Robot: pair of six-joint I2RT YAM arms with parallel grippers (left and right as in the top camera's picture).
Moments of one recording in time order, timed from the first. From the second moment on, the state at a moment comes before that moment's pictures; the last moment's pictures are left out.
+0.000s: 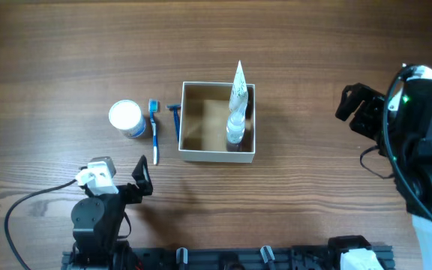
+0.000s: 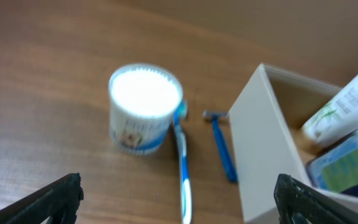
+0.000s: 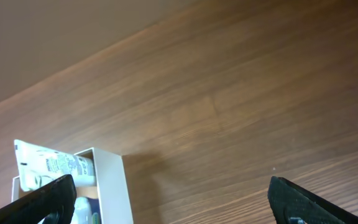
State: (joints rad) left arm -0.02 0.01 0.15 -0.48 0.06 -0.28; right arm 0.08 1.02 1.33 -1.04 0.14 0.46
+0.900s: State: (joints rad) left arm -0.02 1.19 1.19 -0.85 0.12 -0.35; right arm 0.08 1.45 1.33 -1.02 0.16 0.20
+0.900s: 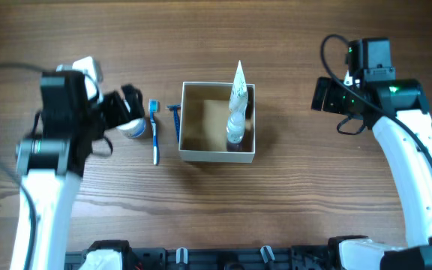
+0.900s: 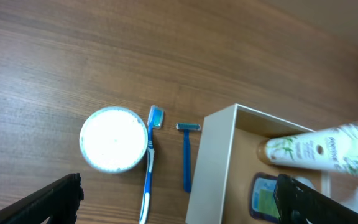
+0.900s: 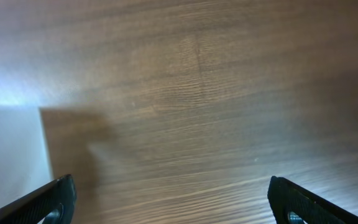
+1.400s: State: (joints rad) left arm 0.00 1.38 1.24 -0.90 0.03 -0.32; right arm 0.08 1.51 1.33 -1.01 0.17 -0.06
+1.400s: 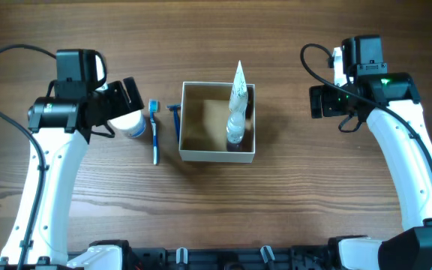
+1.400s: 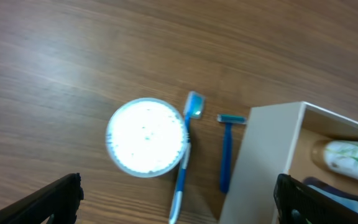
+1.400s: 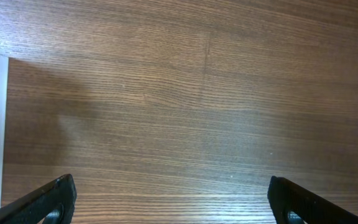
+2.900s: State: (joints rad) left arm 0.00 1.82 1.29 -0.90 -0.01 -0.29; right arm 0.08 1.51 1.33 -1.01 0.17 -0.07
